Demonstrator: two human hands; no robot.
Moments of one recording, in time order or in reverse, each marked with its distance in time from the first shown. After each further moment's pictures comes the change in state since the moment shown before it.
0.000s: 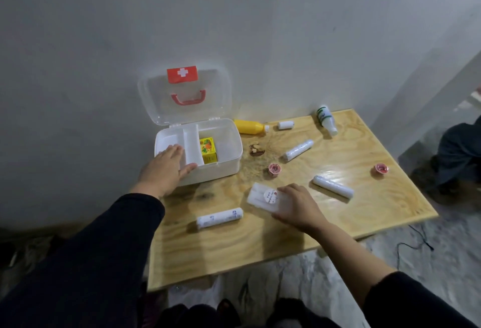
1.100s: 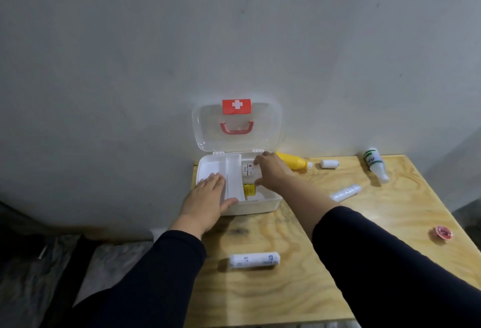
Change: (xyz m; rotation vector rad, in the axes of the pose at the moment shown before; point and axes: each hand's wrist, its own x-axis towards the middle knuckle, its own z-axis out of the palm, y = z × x) left_hand 0.004 -0.007 0.005 -0.078 0.010 0.007; right_hand 0.160 -0.168 -0.027 -0.321 -0.046 -0.271
